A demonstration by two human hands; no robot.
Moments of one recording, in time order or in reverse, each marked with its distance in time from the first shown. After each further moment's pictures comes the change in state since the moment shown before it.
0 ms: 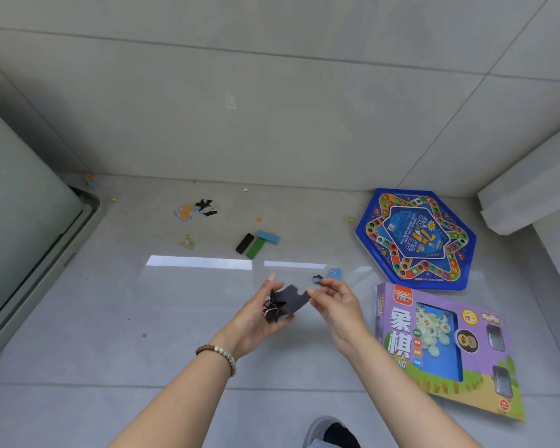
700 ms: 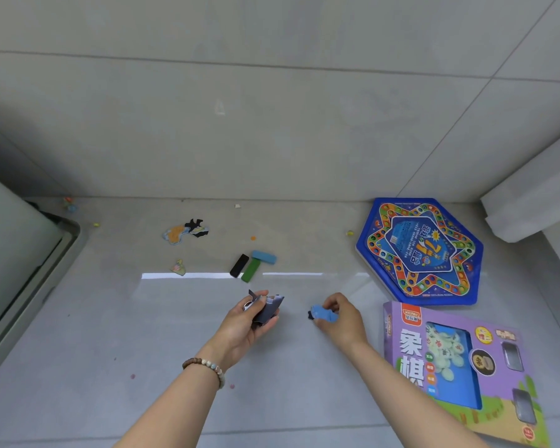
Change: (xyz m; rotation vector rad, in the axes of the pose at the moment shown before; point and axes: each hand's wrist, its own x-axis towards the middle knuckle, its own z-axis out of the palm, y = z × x) left_hand 0.041 0.029 -0.018 0.017 0.095 0.078; right_hand 0.067 0.022 -0.026 -0.924 0.055 -0.175
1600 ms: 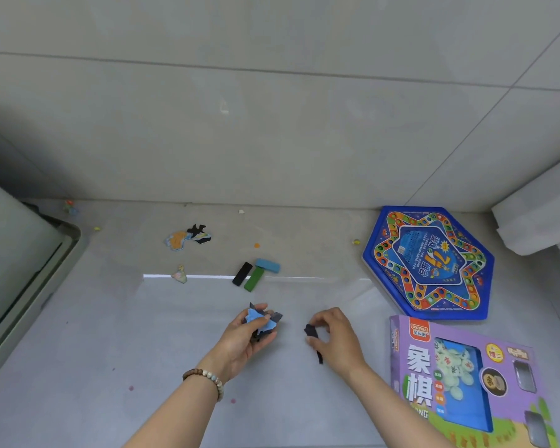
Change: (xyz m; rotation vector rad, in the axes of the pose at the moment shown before) left_hand 0.009 0.000 -0.009 -0.007 0.047 -0.064; right_hand -0.006 -0.002 0.010 -0.140 -0.153 -0.210
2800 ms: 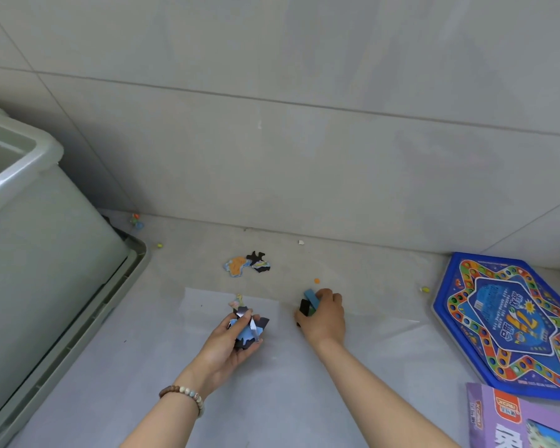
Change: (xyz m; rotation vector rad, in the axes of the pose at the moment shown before) left_hand -0.004 0.095 -0.093 -0.076 0.095 0.128; right_hand 0.103 -0.134 0.086 -0.114 0.163 0.185
